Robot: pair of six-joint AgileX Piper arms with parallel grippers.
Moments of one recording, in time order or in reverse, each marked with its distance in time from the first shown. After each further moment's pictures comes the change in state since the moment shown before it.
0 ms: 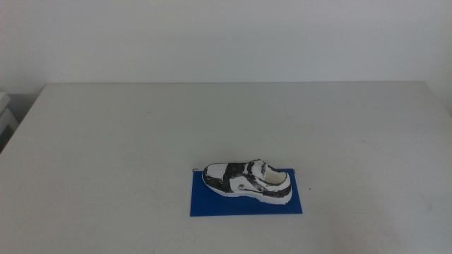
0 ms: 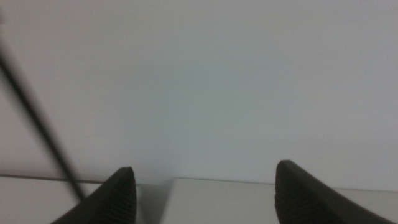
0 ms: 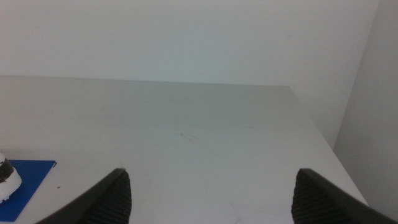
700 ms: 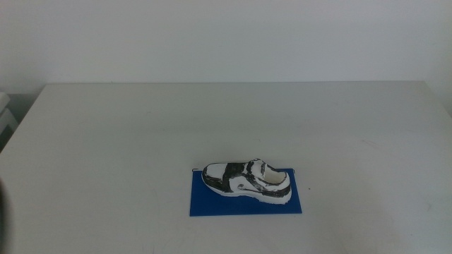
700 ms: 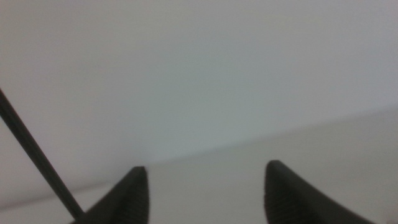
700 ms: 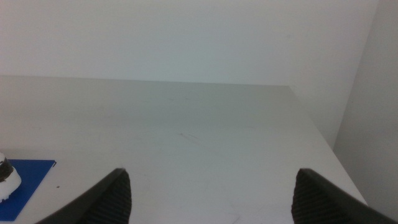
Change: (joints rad) left arm 0.081 -0.541 0.546 -0.321 -0.245 0.475; right arm 0.000 0.000 0.000 0.000 0.000 0.000
